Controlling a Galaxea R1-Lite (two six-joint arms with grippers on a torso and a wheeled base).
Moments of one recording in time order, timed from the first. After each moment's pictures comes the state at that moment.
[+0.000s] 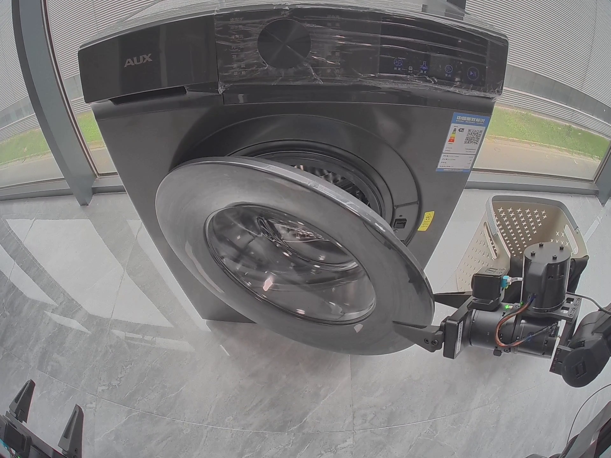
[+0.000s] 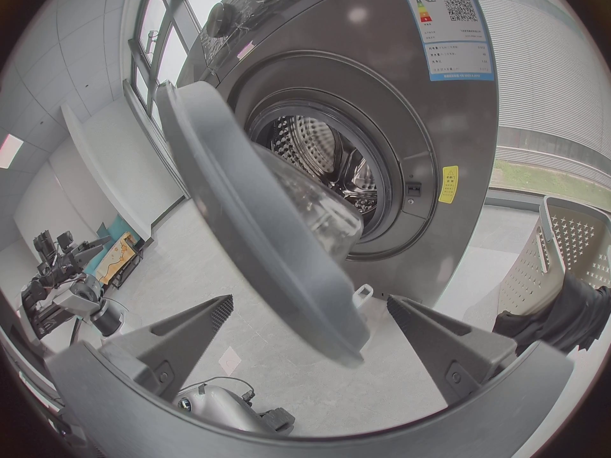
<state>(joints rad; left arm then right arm) 0.00 0.02 -0.02 0.00 -0.01 -0.01 0.52 1.67 -0.42 -0.89 0.20 0.10</state>
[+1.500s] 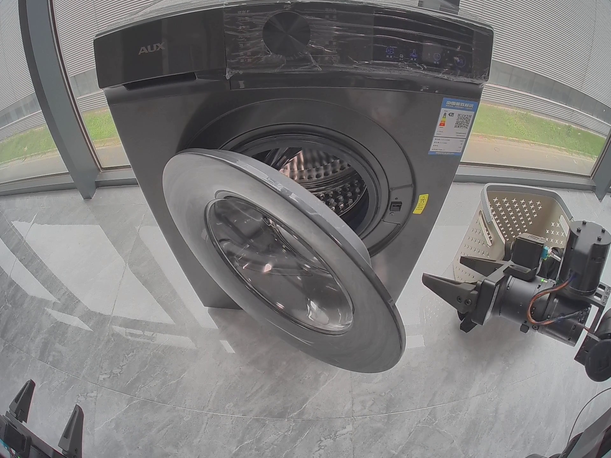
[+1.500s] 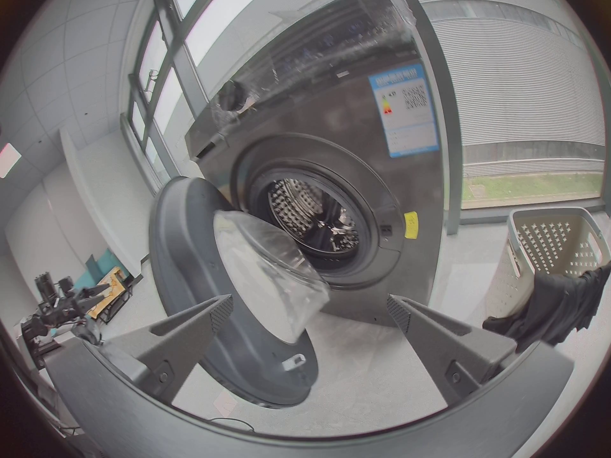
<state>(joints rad) 0.00 0.02 -0.02 0.00 -0.01 -0.01 0.46 1.53 -0.41 -0.95 0.16 0.18</state>
